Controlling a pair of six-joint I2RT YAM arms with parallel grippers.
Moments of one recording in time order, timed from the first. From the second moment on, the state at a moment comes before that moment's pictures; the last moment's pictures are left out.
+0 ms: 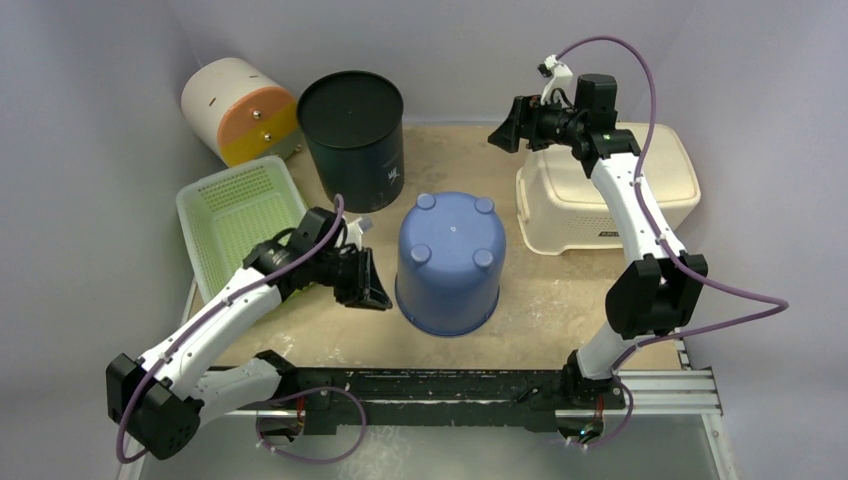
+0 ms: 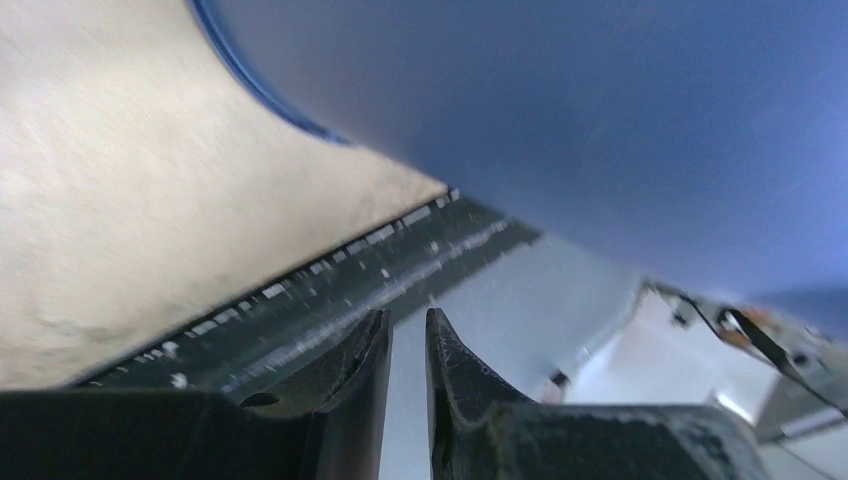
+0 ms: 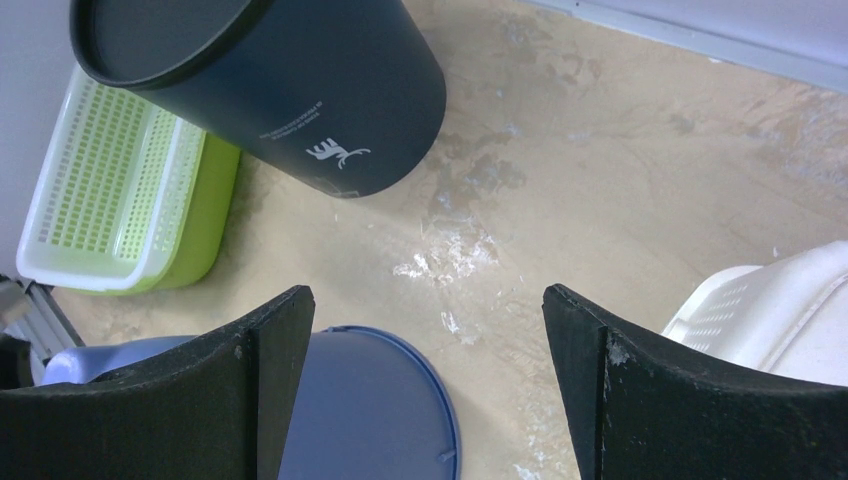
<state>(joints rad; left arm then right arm) -0.55 1.05 0.90 -0.82 0.55 -0.75 0.10 1.66 1.65 -0.47 -0.60 0.11</state>
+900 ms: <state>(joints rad) -0.56 1.61 1.00 -0.03 0.39 -1.13 0.10 1.64 1.65 -0.45 -0.58 0.12</state>
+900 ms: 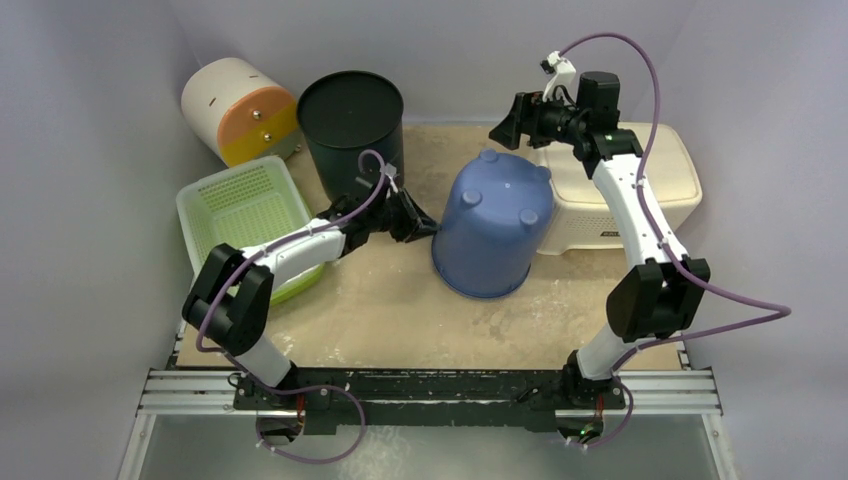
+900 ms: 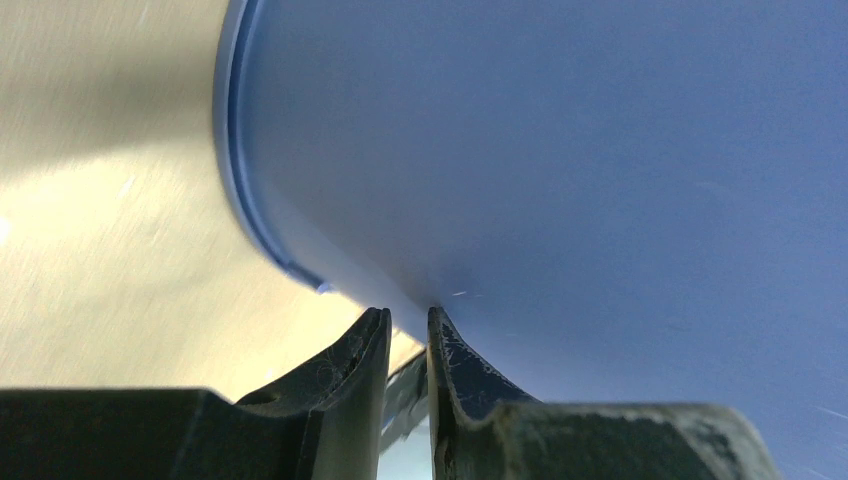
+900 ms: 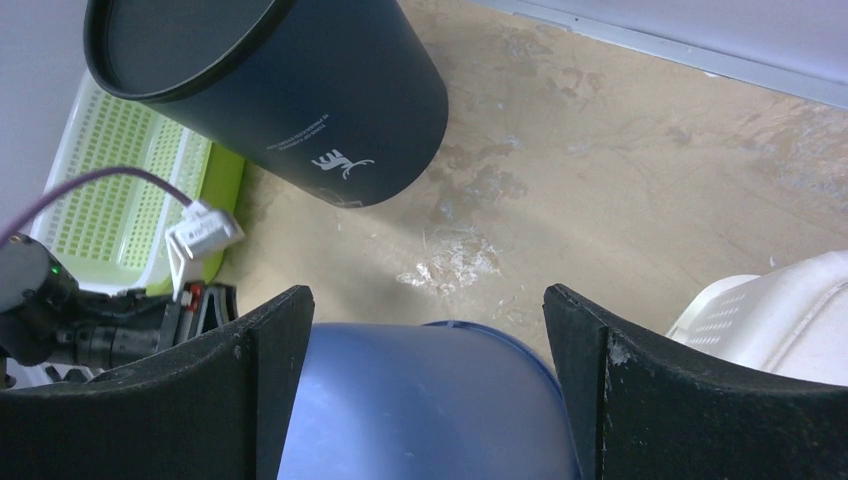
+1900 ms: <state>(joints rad) -0.55 1.28 0.96 -0.44 -0.16 -0.83 0.26 1.17 1.36 -0.61 -0.87 0.09</state>
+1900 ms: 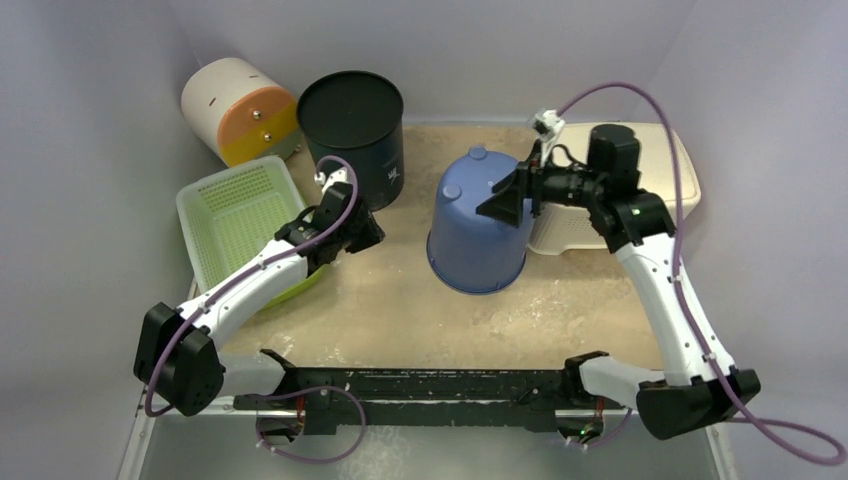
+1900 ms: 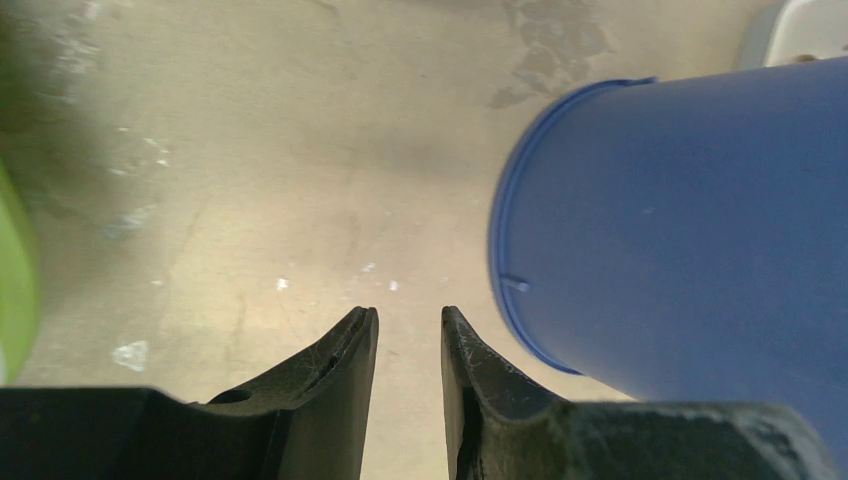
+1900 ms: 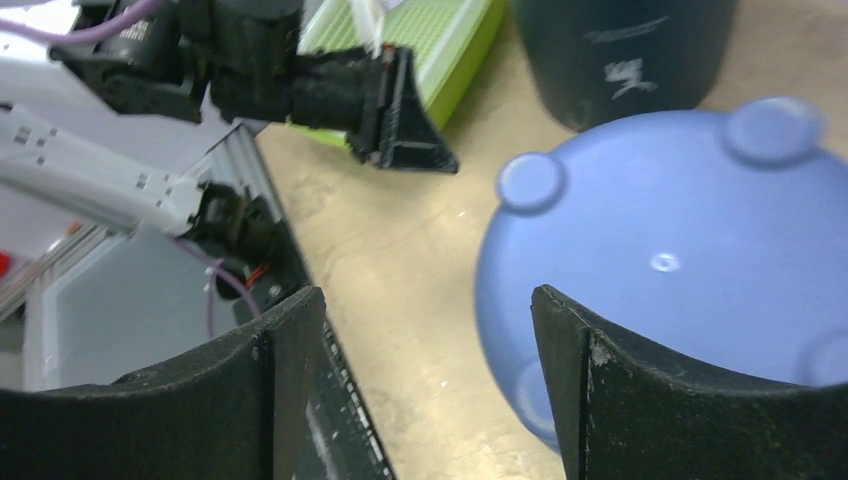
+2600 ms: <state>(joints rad) -0.51 1.29 0.90 -0.43 -0.26 -0.77 0.54 1.07 1.16 -0.94 -0.36 0.22</state>
